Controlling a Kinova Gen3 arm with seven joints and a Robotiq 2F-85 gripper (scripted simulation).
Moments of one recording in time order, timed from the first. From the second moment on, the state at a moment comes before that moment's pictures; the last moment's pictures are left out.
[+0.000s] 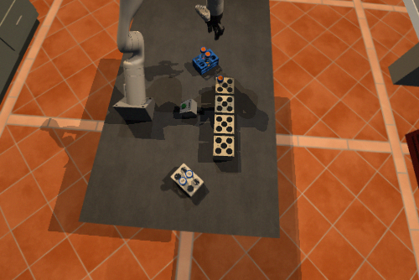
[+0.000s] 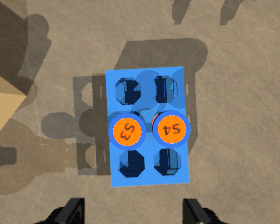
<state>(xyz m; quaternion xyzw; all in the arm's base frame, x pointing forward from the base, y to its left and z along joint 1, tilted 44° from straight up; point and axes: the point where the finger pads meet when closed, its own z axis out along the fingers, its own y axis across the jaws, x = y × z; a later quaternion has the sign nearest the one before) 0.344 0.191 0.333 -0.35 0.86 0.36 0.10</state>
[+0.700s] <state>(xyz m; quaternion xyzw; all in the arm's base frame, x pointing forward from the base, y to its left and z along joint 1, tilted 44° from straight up) 0.347 0.146 0.290 -0.21 0.90 0.37 0.04</state>
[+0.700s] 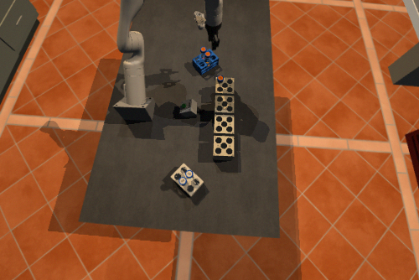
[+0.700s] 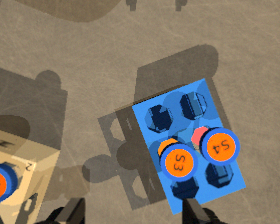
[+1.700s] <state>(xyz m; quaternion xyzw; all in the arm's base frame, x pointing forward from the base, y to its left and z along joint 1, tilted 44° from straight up) 0.350 0.083 0.230 -0.07 0.93 0.37 -0.02</state>
